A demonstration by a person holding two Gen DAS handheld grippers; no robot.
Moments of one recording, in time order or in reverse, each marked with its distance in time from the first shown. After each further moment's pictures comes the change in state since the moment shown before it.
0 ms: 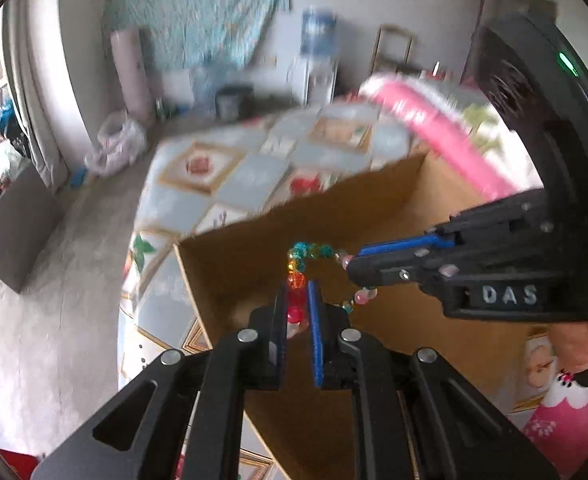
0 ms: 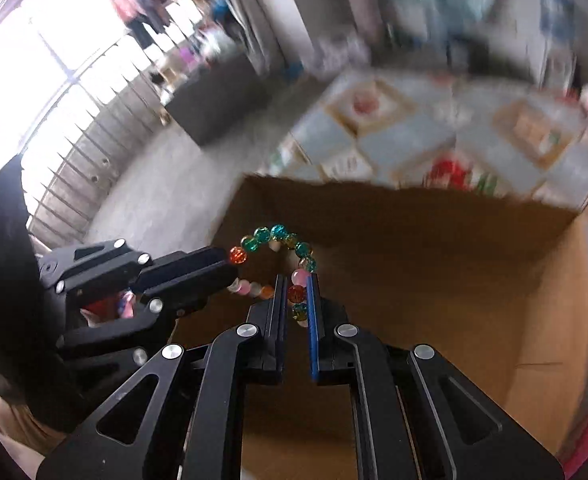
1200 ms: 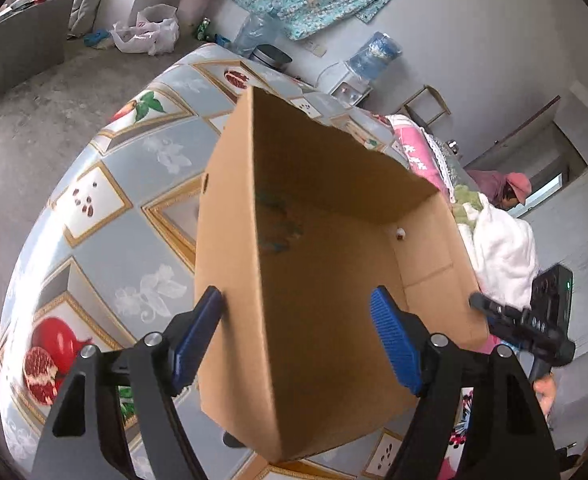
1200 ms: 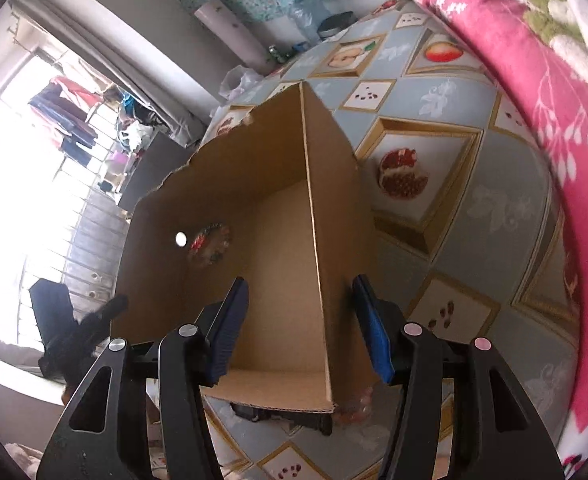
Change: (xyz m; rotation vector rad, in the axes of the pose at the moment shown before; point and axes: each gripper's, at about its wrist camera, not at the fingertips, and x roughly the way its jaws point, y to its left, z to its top) left arm -0.003 0.050 -0.080 -0.545 -0.018 -0.288; right arm -0.101 -0.116 -0.143 0.410 -0.236 -0.011
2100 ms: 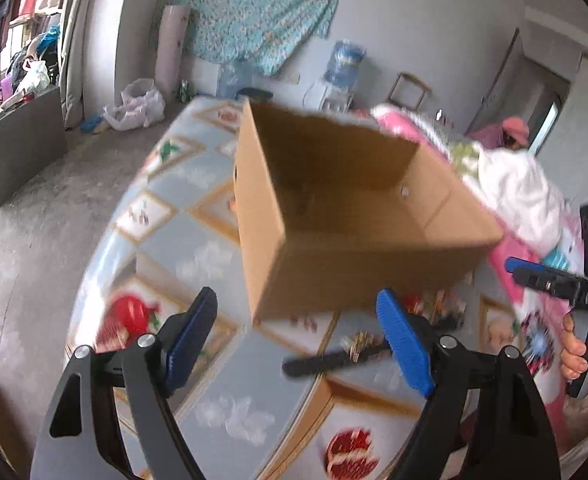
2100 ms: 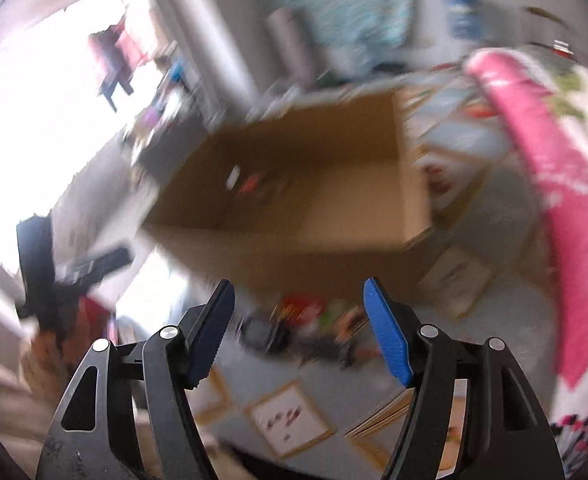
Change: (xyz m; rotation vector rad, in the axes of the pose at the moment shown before) left arm -0.053 -0.009 -0.091 0.317 -0.108 0.154; right arm -0.011 0.064 -0.106 -0.425 -0.025 -0.060
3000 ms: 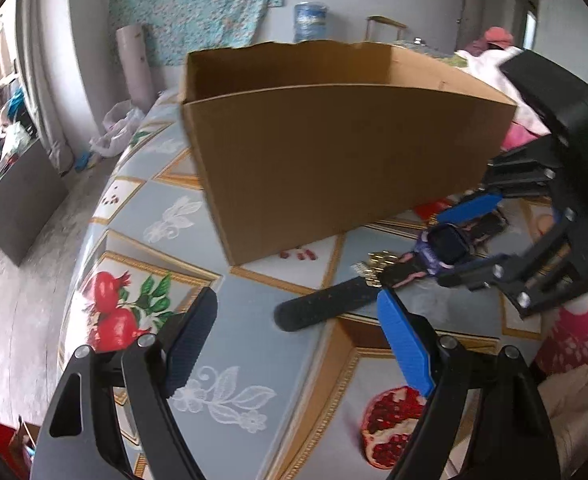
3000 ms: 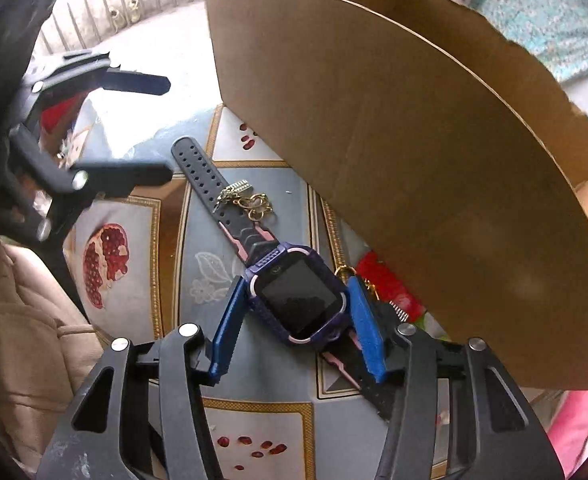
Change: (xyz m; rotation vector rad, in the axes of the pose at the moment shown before) left arm 0.043 -0.035 -0.050 0.283 0.061 0.091; right arm 0.115 0.061 -0.011 -0.553 0.314 -0.055
